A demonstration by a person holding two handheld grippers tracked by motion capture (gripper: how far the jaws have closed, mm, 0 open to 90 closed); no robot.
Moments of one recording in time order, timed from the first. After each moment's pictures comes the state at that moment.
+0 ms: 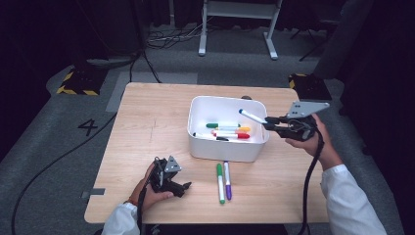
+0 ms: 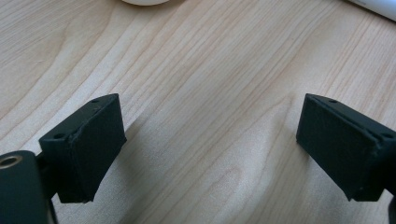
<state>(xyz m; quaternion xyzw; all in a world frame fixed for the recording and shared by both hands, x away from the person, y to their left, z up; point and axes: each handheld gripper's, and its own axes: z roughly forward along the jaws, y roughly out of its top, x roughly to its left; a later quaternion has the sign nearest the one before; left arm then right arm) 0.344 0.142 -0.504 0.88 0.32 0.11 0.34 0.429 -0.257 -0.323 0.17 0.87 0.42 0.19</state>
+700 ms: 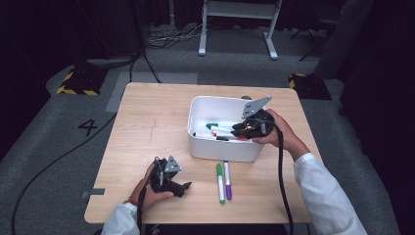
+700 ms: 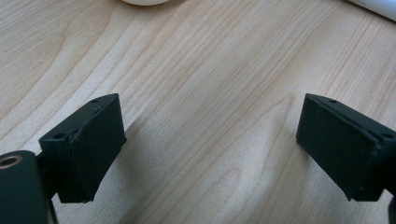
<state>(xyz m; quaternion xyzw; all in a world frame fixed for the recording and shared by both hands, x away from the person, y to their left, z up) 0.344 0.142 -0.504 0.88 0.32 0.11 0.34 0.464 -0.168 -0.356 0.11 0.93 0.33 0.10</state>
